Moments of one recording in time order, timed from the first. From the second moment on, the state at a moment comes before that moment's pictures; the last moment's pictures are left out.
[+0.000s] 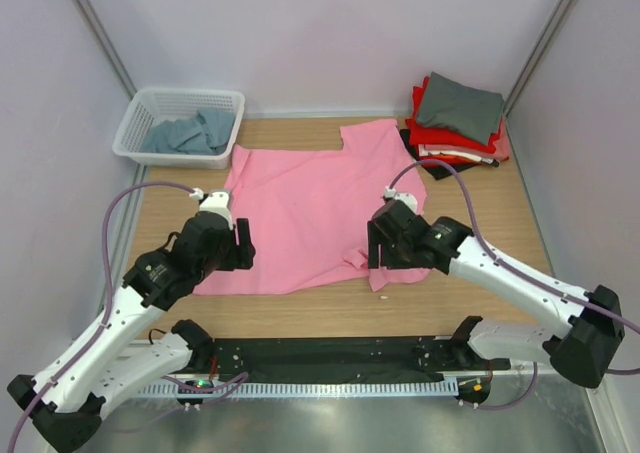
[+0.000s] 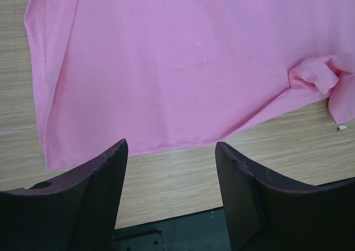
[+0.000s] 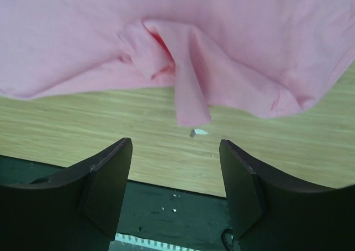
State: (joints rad) left arm -0.66 0.76 0.88 -0.86 -0.28 -0.49; right arm 0.79 1.18 0.99 -0.85 0.22 0.69
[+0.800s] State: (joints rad) left arm -0.66 0.71 0.88 -0.86 -0.26 -0.49; right arm 1.00 1.63 0.96 -0.83 0.36 0.86
